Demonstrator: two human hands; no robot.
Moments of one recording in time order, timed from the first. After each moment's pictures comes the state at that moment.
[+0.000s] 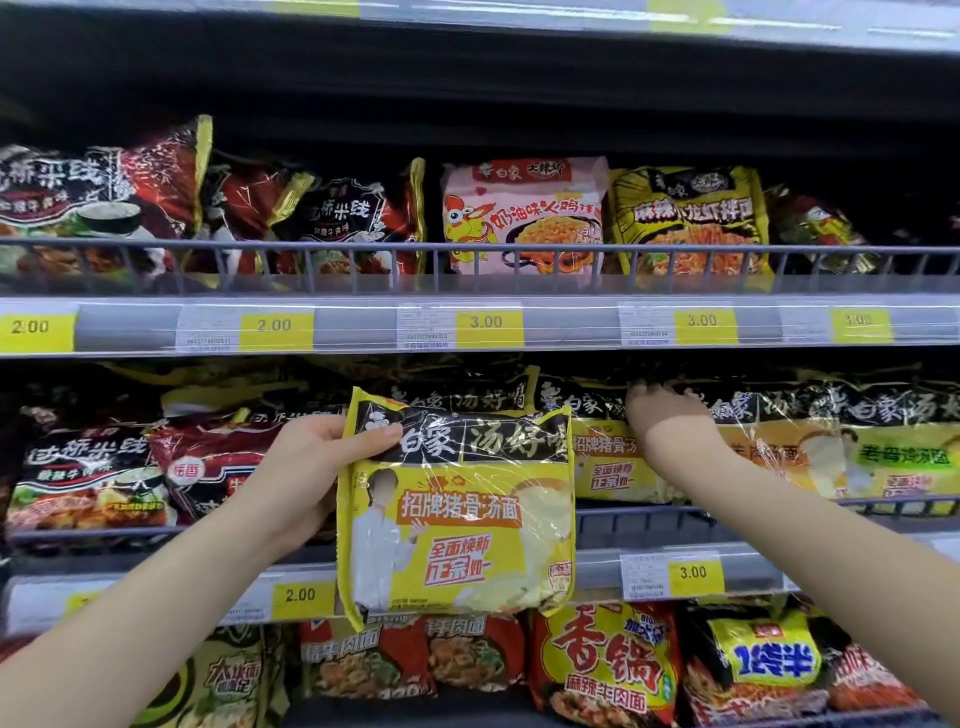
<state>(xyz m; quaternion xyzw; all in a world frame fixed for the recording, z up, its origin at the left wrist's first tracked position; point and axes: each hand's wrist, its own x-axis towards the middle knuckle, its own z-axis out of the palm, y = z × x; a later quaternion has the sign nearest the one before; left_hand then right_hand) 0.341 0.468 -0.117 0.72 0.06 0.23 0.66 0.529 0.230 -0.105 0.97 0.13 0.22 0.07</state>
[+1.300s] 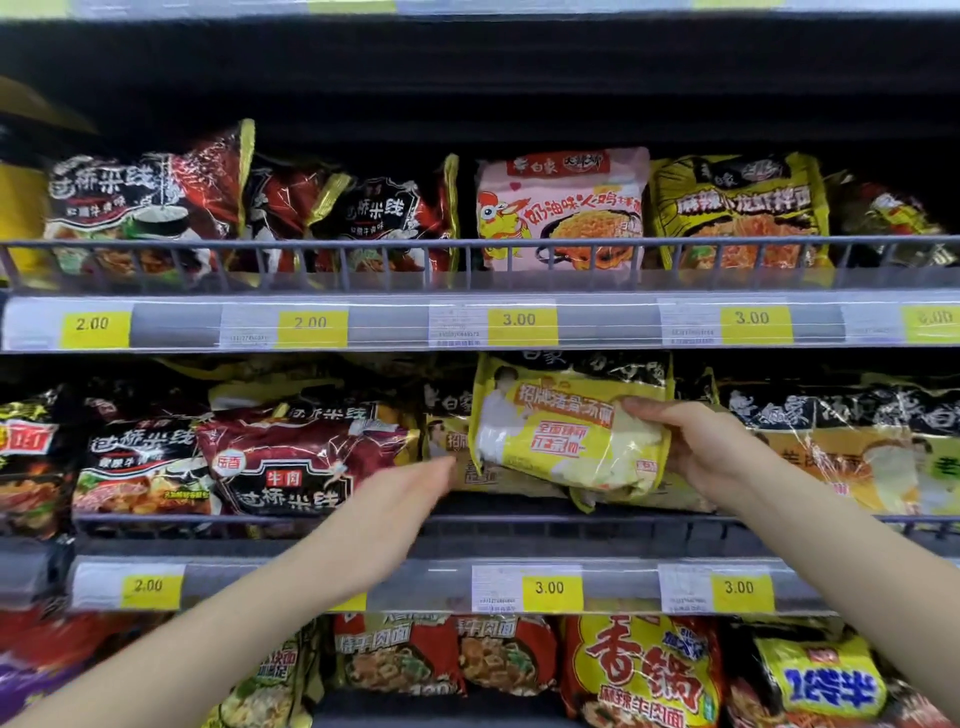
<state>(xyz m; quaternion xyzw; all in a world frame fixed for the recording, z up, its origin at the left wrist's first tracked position) 0.346 0.457 -0.151 0.89 -0.01 0.17 0.42 0.519 0.231 -0.117 0.61 0.15 -0.11 -0.77</state>
